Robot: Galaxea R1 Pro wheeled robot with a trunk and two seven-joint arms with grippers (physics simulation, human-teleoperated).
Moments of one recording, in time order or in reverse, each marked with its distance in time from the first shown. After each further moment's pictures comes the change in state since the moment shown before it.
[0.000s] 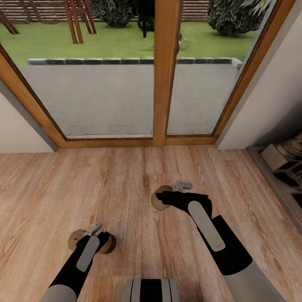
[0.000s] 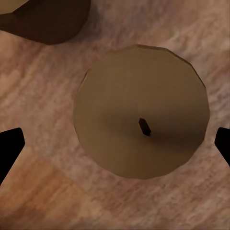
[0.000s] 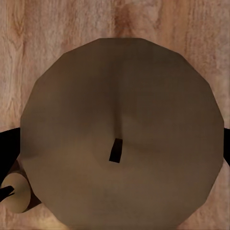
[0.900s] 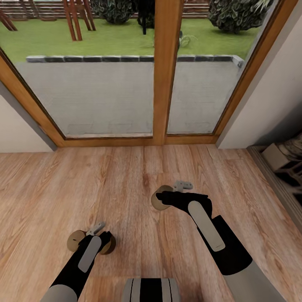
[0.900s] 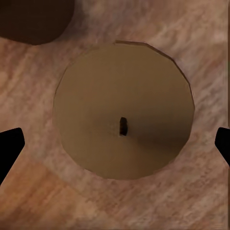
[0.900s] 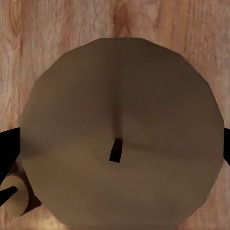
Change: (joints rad) left arm 0.000 0.003 -0.043 0.000 0.009 0.000 -0.002; right arm 0.000 0.000 0.000 0.001 0.000 -0.002 0.000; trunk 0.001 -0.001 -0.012
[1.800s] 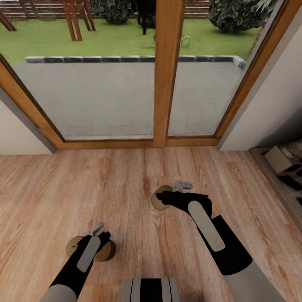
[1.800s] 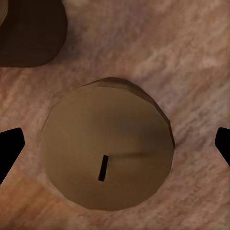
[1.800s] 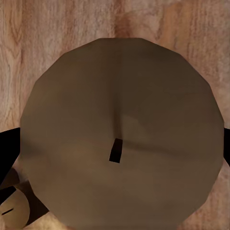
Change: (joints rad) left arm 0.000 0.004 0.010 0.000 0.002 0.000 0.002; right arm 0.000 0.000 0.000 -0.001 0.000 0.001 0.000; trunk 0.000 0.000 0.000
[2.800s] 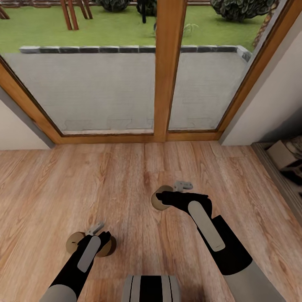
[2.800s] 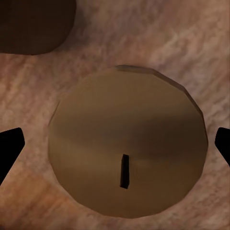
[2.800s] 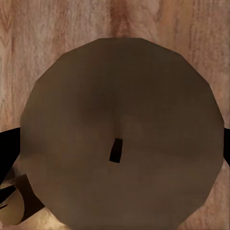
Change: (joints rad) left arm 0.000 0.000 -0.006 0.000 0.000 -0.002 -0.001; right arm 0.000 0.000 0.000 0.001 0.000 0.001 0.000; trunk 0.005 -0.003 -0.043
